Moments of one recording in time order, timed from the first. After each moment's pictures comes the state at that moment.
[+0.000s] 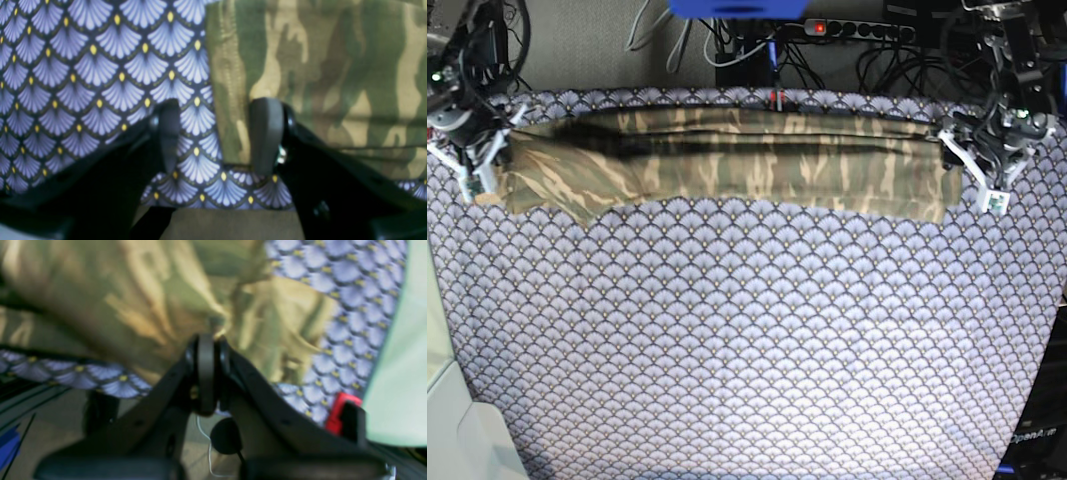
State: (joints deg) left arm 15.3 -15.8 -23.4 96.6 -13.8 -23.4 53.8; right arm -22.3 12.5 35.6 113.7 15.3 39.9 -60.2
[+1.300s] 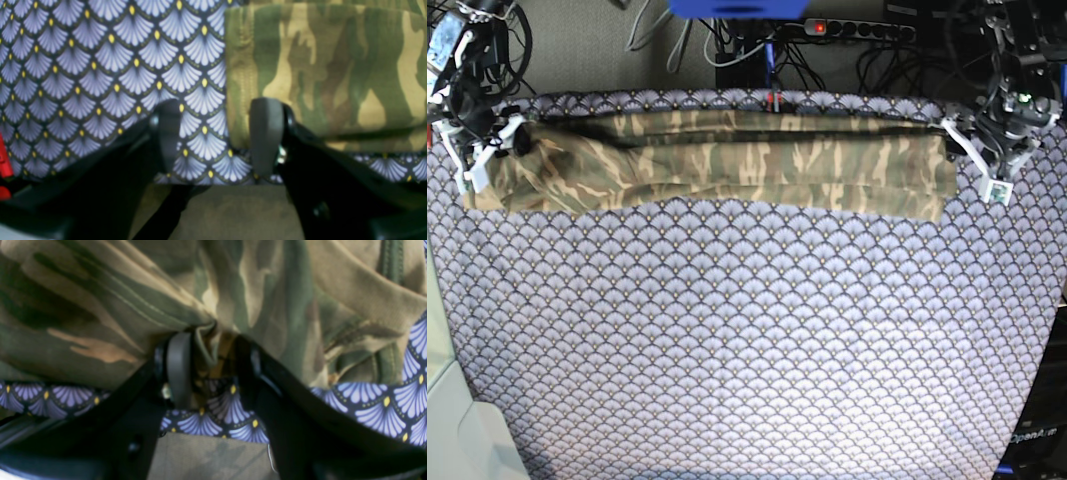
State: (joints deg) left arm 19.7 -15.9 -23.5 102.5 -13.9 -23.3 54.1; right arm -14.3 13.9 38.1 86.8 19.2 40.6 -56.8
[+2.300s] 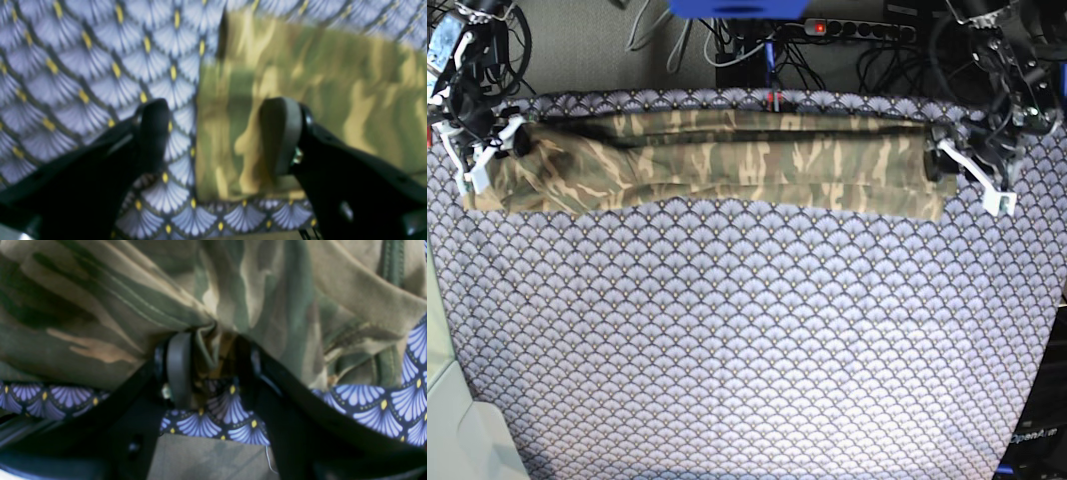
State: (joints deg) left arm 11.5 -10.1 -33.0 90.5 -22.8 -33.7 53.4; right arm -14.2 14.2 37.6 86.8 19.1 40.6 -56.8
